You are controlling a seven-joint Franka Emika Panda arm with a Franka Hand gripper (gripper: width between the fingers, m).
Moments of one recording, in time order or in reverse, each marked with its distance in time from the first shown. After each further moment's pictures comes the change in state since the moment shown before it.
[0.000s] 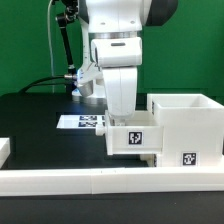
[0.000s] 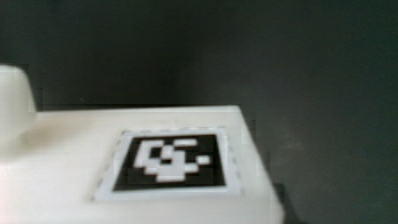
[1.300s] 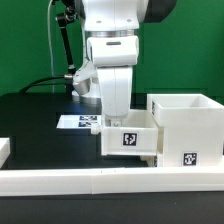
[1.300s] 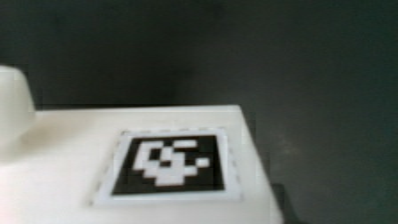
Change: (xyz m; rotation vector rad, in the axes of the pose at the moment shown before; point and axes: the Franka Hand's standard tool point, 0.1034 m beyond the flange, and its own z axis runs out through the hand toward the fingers) arm -0.008 0.003 -0.007 0.026 -0.003 0.025
